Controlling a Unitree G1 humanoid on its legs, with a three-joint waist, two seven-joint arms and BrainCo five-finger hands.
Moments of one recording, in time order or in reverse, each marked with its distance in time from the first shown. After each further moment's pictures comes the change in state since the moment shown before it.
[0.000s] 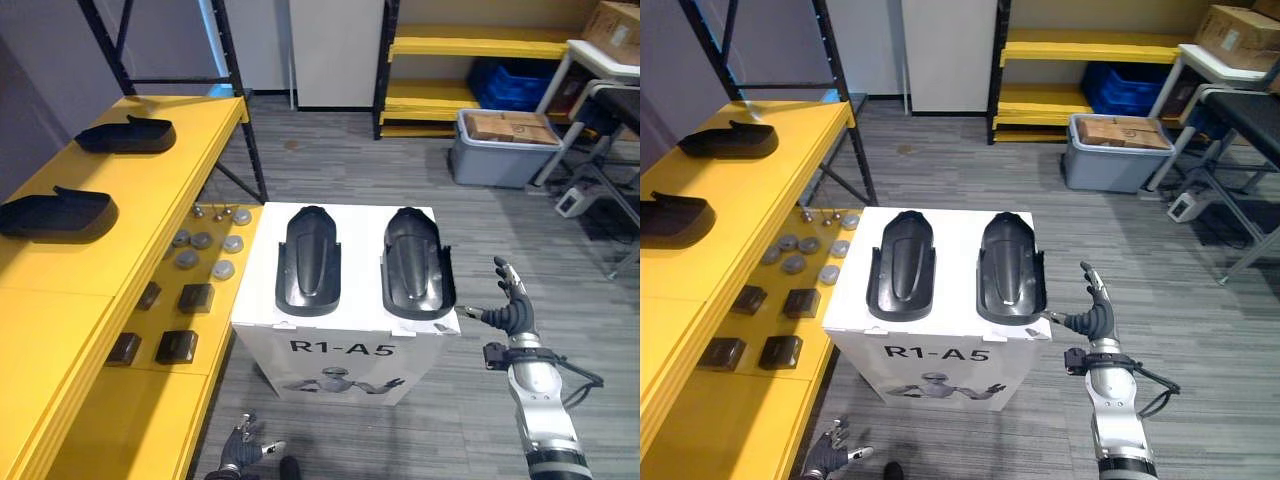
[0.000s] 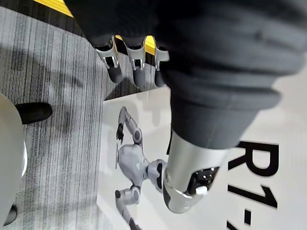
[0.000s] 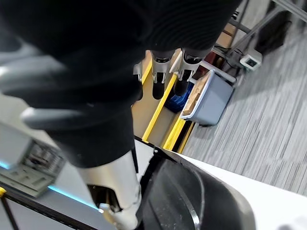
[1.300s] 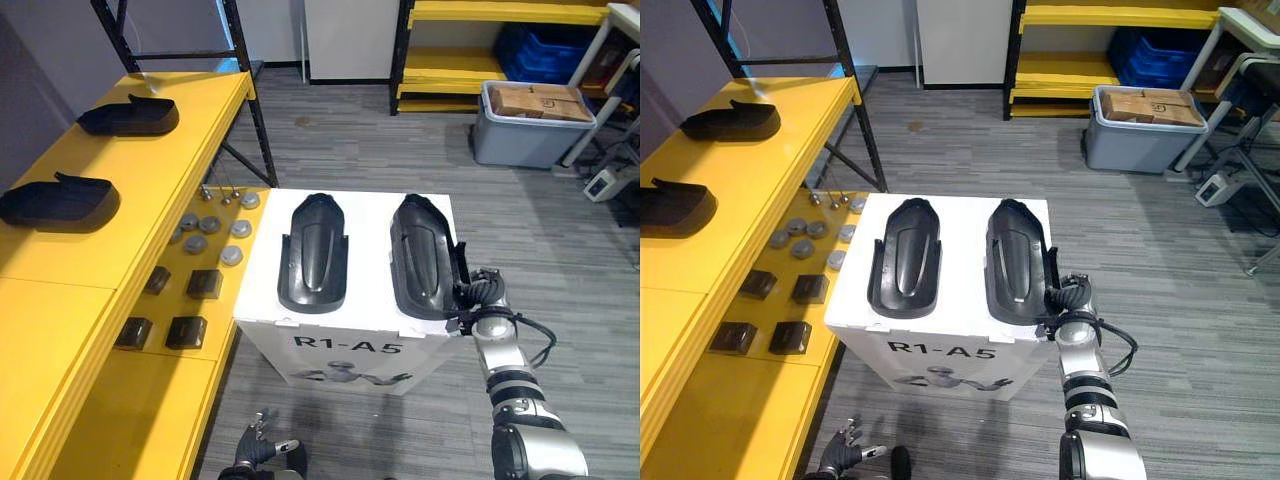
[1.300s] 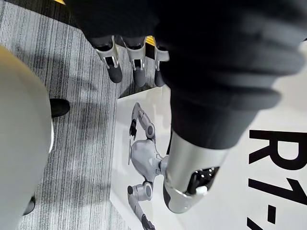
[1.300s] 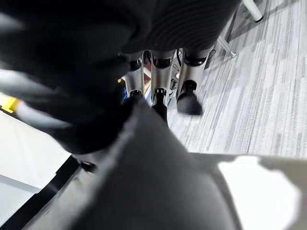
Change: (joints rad) left arm -0.018 -0.024 -0.073 0.020 -0.023 0.022 0.054; right arm -0.385 0.057 -0.046 0.523 -0.118 0.182 -0.122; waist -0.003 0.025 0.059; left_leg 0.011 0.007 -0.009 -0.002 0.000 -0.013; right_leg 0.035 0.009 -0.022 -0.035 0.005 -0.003
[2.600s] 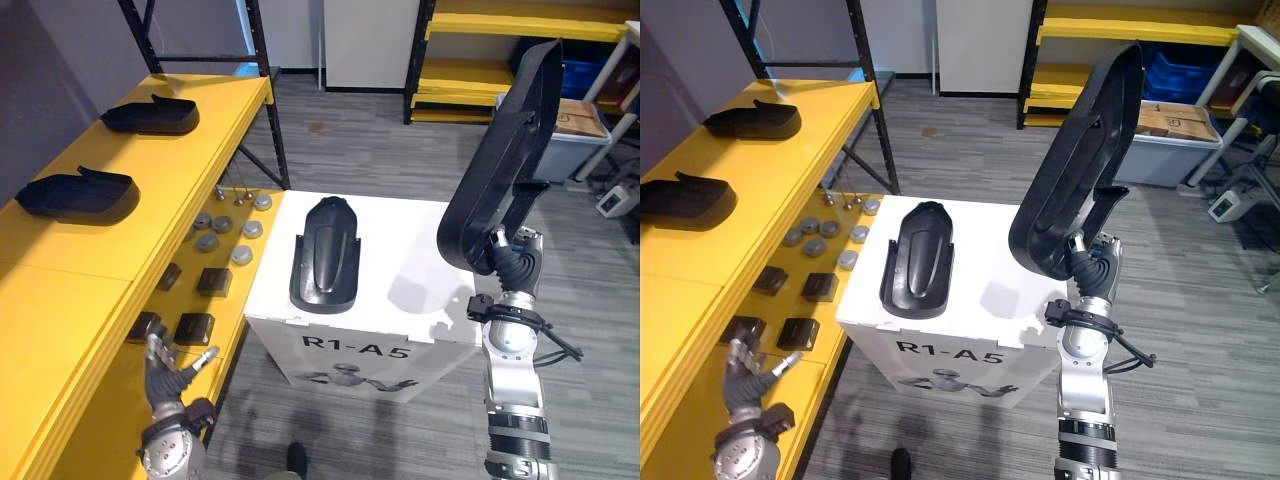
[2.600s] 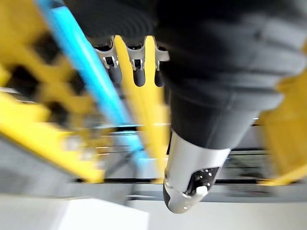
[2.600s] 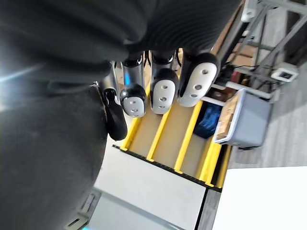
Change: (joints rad) left arm -0.002 -0.091 0.402 -0.800 -0.039 -0.062 0.117; right arm 0.276 0.158 0.005 -0.798 -0.012 -0.069 -0.046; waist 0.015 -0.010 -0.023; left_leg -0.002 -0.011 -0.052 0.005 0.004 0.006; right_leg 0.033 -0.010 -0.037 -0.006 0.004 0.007
